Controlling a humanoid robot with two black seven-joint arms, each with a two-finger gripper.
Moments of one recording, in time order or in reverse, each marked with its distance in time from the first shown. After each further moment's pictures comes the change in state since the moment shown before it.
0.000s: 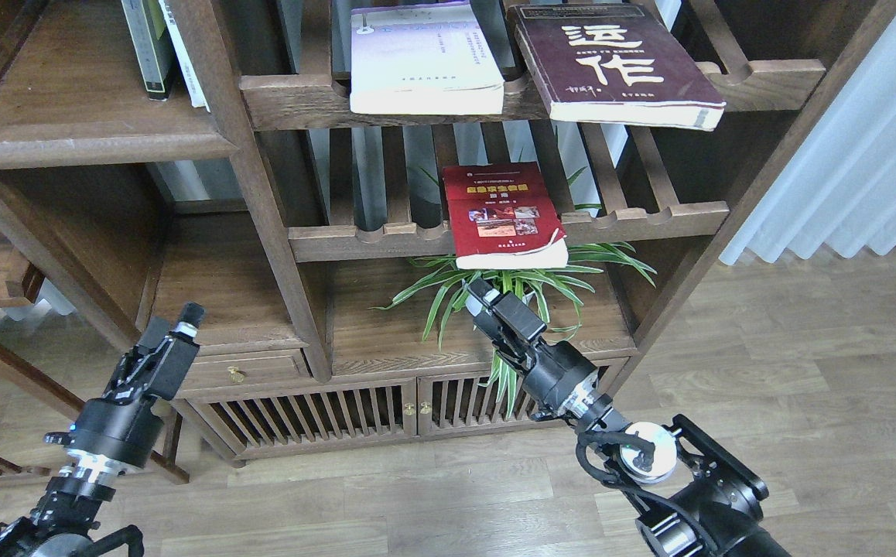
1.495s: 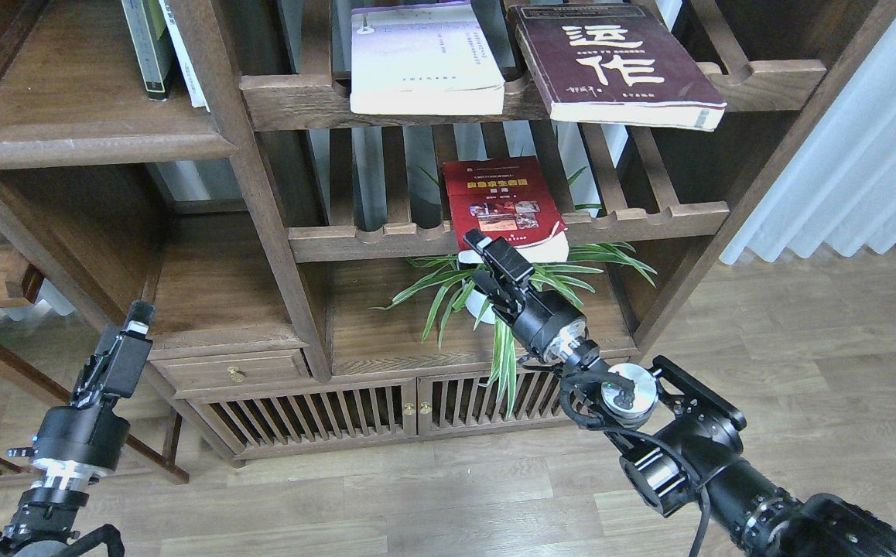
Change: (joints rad) left arm 0.020 -0.005 -0.052 0.013 -0.020 0.000 -0.009; right arm 0.180 0.000 -0.117 -0.102 0.146 -0.046 0.074
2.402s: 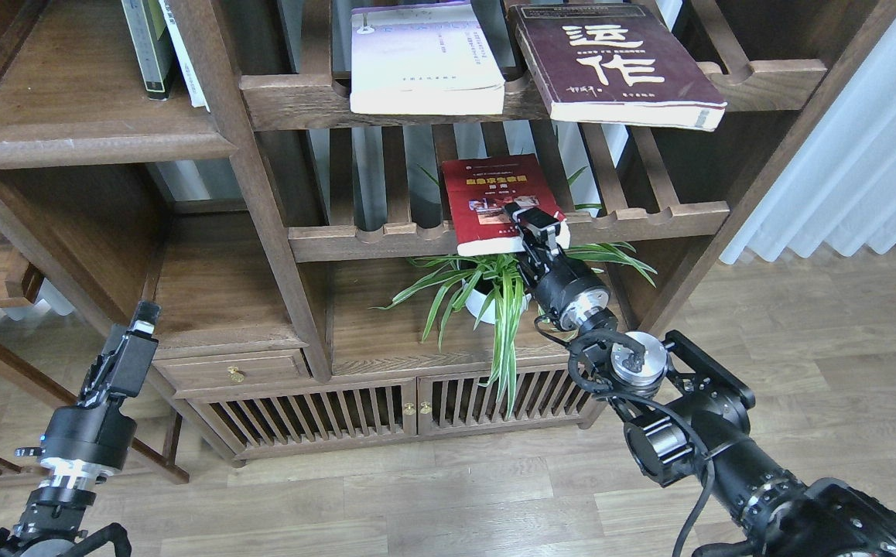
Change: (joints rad) left arm -0.005 -0.012 -0.002 0.000 -0.001 0.000 0.000; right arm 0.038 0.000 0.071 -0.004 0.087 -0.100 0.081
